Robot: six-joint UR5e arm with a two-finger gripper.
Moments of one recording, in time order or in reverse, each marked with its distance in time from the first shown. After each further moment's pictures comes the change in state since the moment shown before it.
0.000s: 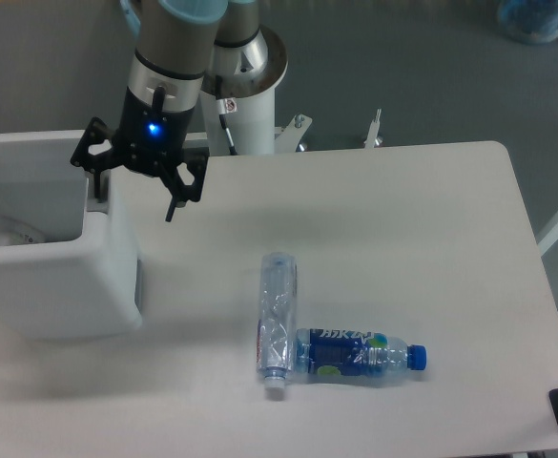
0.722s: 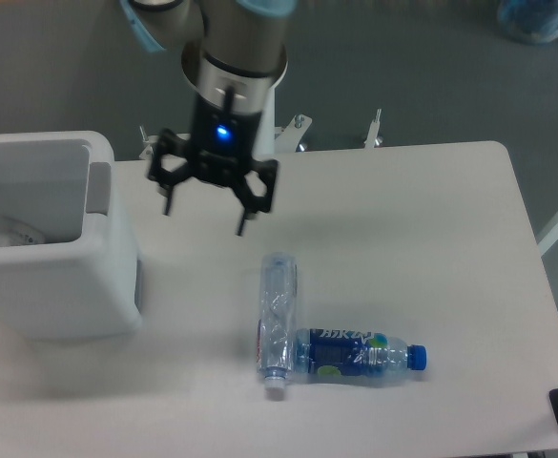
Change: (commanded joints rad) arm 0.251 -0.132 0.023 0.051 0.029 0.426
